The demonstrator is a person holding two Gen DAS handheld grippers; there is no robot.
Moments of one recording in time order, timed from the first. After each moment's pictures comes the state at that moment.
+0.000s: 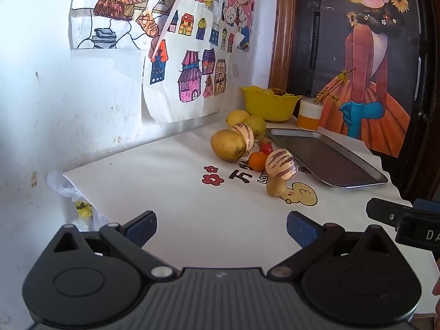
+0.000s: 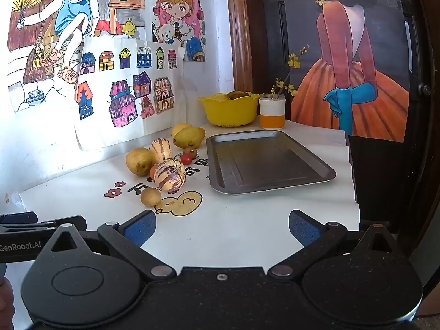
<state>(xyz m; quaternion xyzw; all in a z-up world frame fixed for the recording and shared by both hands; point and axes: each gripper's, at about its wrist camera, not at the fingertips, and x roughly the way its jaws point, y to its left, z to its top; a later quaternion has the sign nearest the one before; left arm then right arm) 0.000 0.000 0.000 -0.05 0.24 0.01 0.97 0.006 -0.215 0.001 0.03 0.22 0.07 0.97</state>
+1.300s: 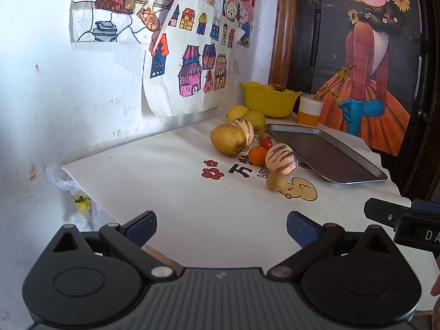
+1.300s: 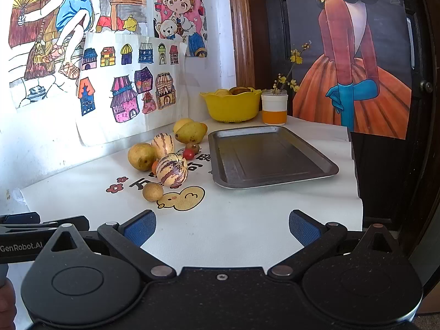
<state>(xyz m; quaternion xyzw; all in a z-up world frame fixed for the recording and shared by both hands) -0.001 0.000 -0.005 -0.05 0.24 0.01 0.97 0.006 -0.214 -0.001 0.03 0.23 0.07 0.97</state>
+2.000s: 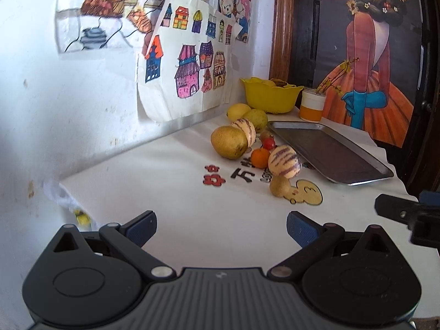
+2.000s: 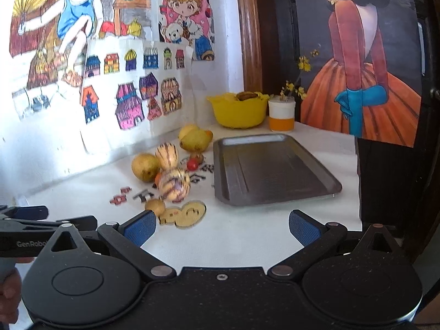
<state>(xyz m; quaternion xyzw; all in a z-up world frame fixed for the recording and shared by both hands) 0.016 -0.006 0.006 -0.02 0.26 0.01 0.97 0.026 -0.225 0.028 0.03 0.23 0.09 0.97</state>
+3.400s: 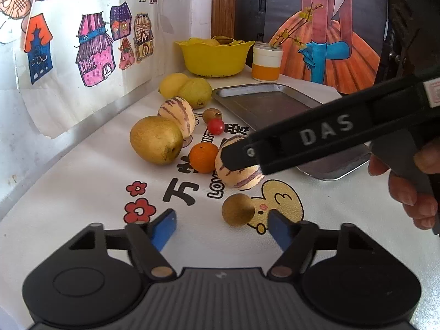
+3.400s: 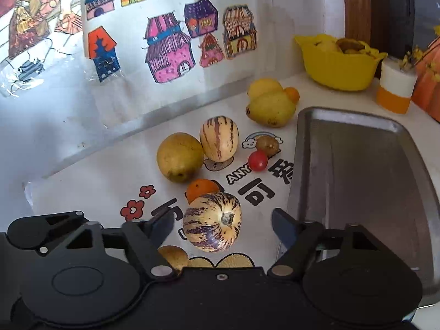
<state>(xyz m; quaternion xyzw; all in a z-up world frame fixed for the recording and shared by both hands) 0.127 -0.037 -0.008 0.03 0.35 -0.11 0.93 0.218 -0.177 0.016 -0.03 0.39 0.27 0.88</state>
